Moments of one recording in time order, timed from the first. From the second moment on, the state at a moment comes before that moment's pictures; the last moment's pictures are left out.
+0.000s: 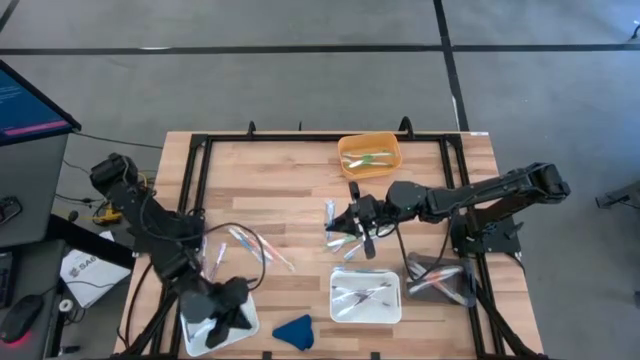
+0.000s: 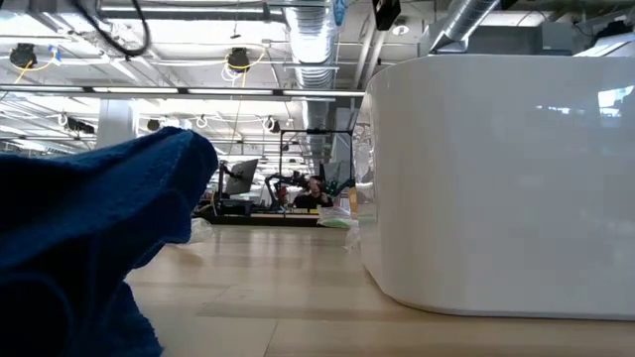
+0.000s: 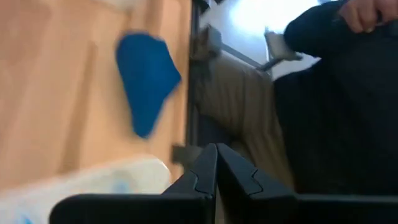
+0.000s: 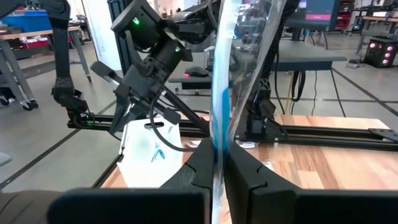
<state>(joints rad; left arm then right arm) -0.90 1.30 0.84 -0.20 -0.23 -1.04 0.13 1.37 0.89 0.38 -0.08 0.04</state>
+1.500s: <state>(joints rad) -0.84 1.42 0.84 -0.59 -0.13 -1.37 0.13 1.37 0.89 0.37 -0.08 0.05</state>
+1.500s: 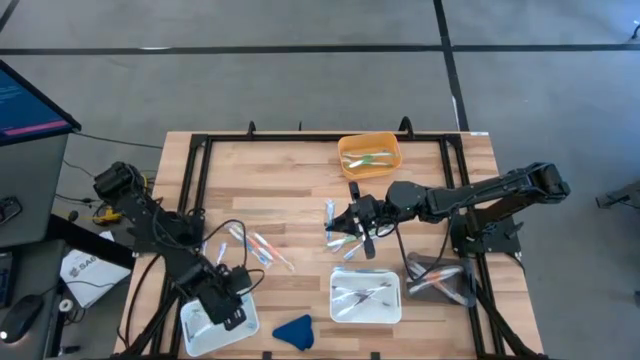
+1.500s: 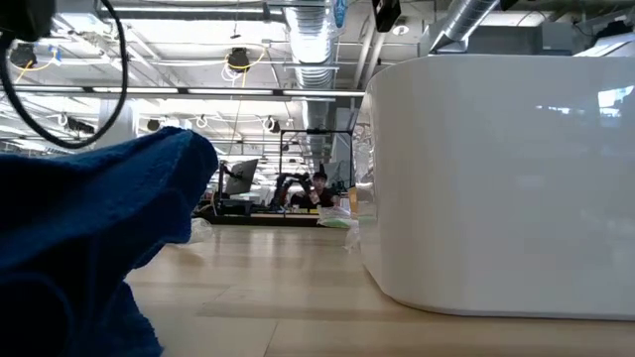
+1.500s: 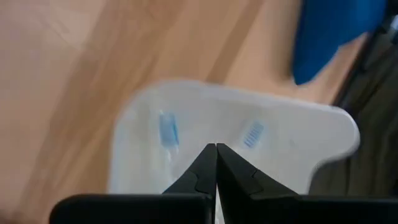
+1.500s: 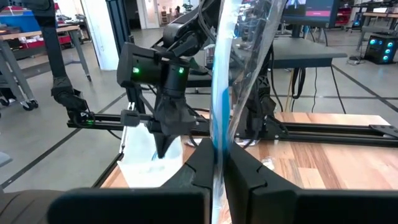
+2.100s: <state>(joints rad) -0.70 1.44 0.84 -0.58 -0.15 -1.08 0.14 1.37 0.89 0.37 -0.08 0.05</state>
